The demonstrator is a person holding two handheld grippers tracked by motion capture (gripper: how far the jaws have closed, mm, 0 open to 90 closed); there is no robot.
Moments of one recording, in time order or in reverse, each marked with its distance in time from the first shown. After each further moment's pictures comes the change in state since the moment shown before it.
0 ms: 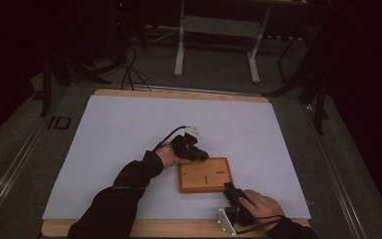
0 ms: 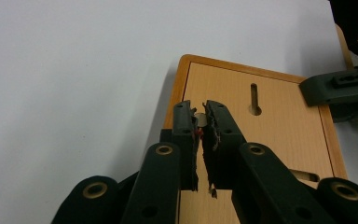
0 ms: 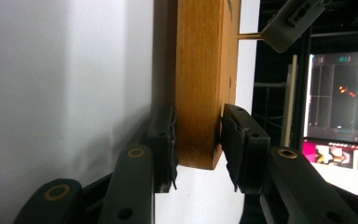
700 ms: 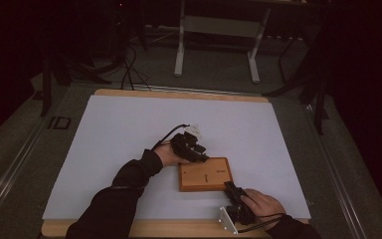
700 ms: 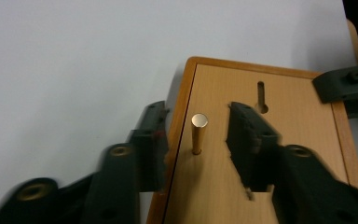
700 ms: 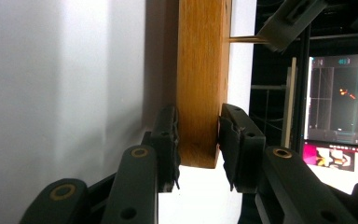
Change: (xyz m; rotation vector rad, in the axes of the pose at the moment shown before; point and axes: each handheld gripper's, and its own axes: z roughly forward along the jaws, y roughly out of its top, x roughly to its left) left arm -0.003 0.004 -0.010 -0.005 0.045 0.014; right arm -0.009 -0.001 -0.003 -0.015 0.009 0.010
